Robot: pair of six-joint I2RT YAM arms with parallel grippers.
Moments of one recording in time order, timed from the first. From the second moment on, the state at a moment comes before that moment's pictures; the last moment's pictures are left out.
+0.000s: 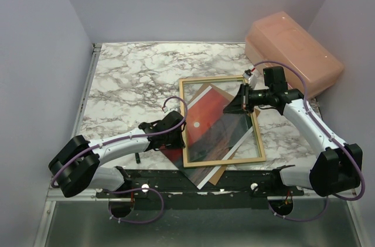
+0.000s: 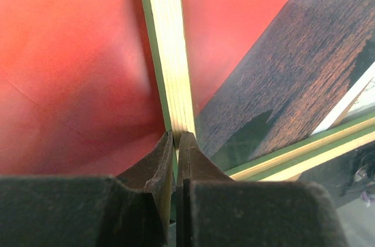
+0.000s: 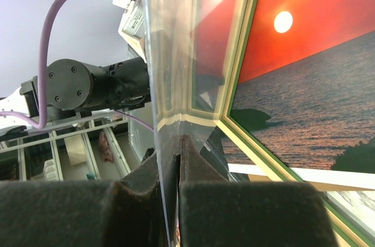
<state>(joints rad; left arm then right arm) -0.88 1.31 0.63 -0.32 -0.03 -0.91 0.23 1.29 0.99 -0.55 -0.91 0.55</state>
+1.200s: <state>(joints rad) -0.88 1.30 0.63 -0.33 -0.03 -0.91 0.22 1.40 1.00 -0.73 -0.64 0.36</state>
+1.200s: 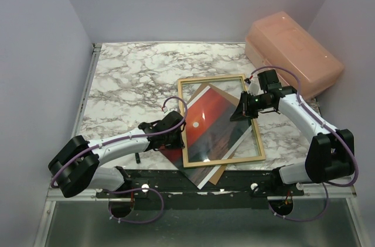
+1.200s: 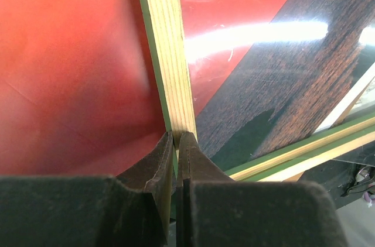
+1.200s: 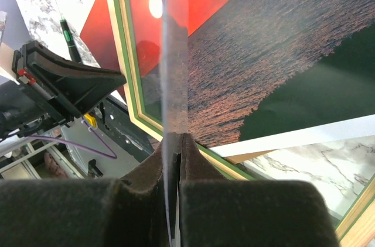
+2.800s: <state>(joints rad) -0.88 1.31 0.63 -0.33 -0.03 -0.91 0.23 1.46 0.92 -0.68 -0.36 0.40</state>
